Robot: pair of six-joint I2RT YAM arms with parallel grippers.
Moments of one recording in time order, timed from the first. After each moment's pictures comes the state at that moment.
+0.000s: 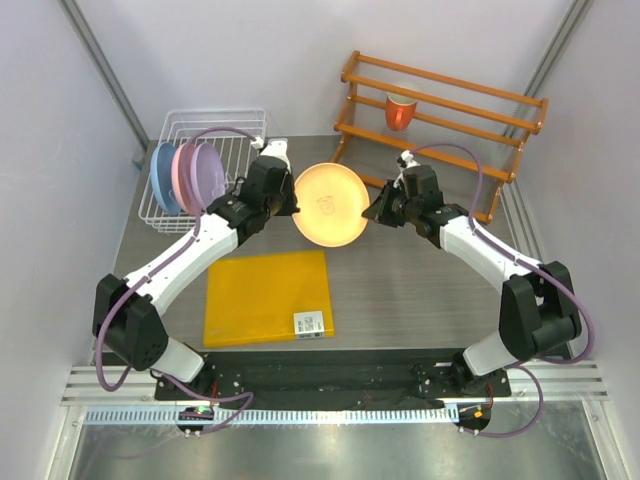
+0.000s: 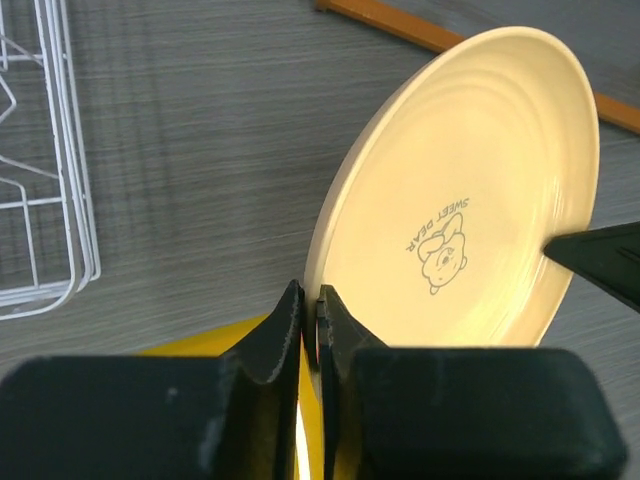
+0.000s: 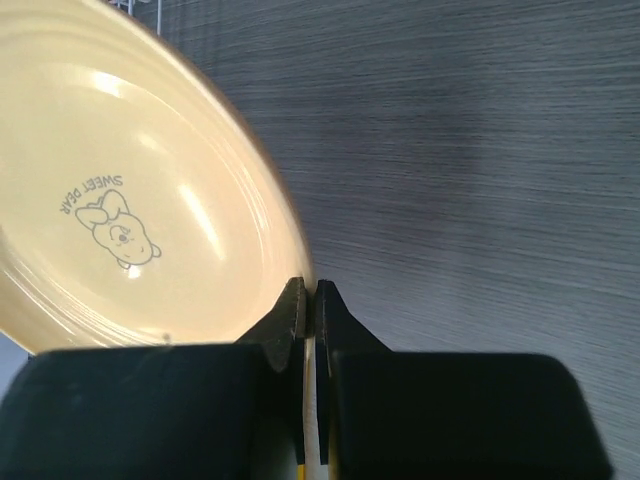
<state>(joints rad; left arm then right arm) -0.59 1.49 1.31 -0.38 -0.21 -0.42 0.37 1.50 1.05 -0.16 -0.22 0.60</state>
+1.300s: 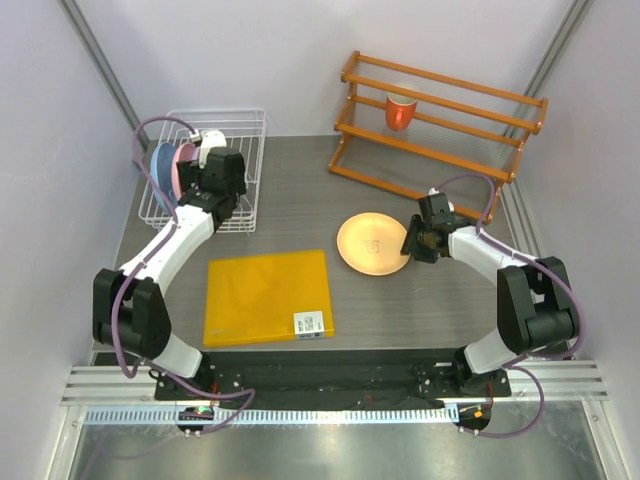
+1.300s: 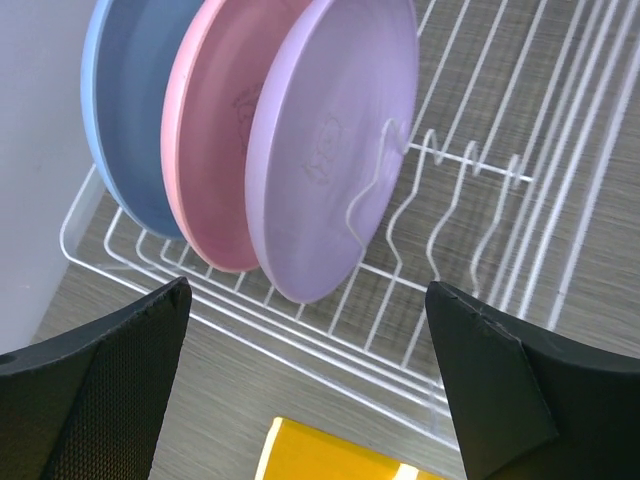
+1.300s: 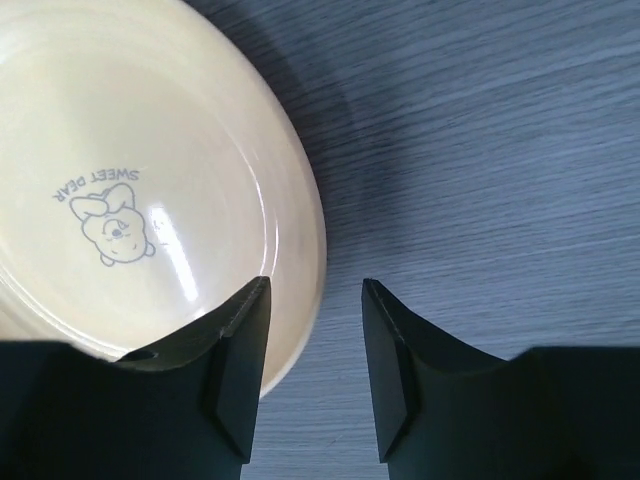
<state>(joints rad) -0.29 1.52 1.22 -0.27 -0.69 -0.20 0.23 1.52 0.87 -0.38 0.04 0.55</state>
